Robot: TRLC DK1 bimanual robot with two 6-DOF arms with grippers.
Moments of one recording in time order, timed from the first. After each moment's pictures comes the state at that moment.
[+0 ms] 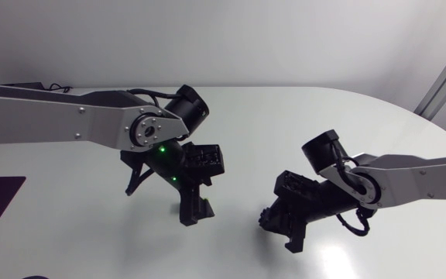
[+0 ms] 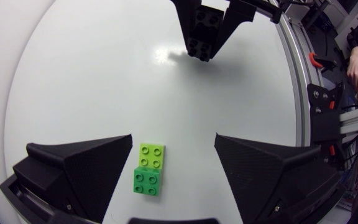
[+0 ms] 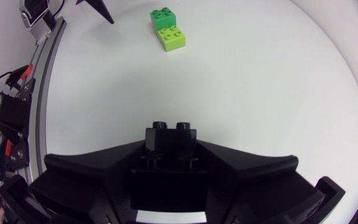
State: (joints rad) left arm -0.66 1.70 1.16 -0.67 0.26 0.79; right arm 0.40 1.50 0.65 -0.25 -0.46 -0.67
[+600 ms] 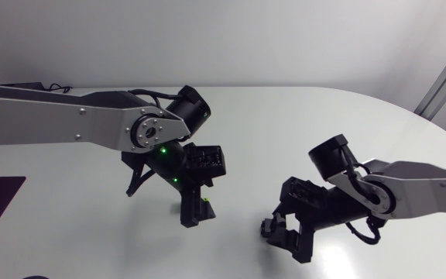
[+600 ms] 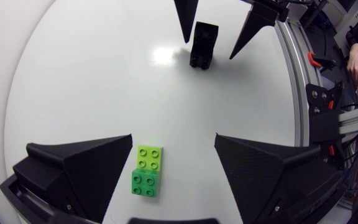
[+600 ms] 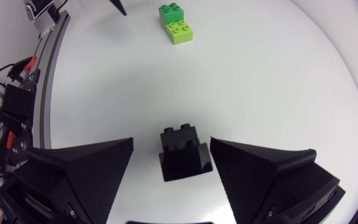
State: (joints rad) left arm -0.67 1.70 1.16 -0.67 0.26 0.79; right arm 0.40 1.41 0.59 -0.29 -0.44 -0.68
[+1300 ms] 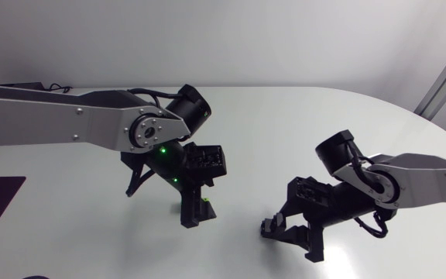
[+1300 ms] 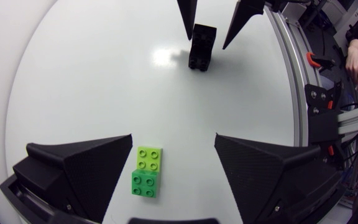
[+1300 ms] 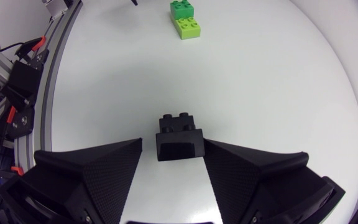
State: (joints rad) left arm -0.68 1.69 1.15 -0.67 0.26 0.79; right arm 0.34 1.42 0.64 -0.39 -0.46 -0.87
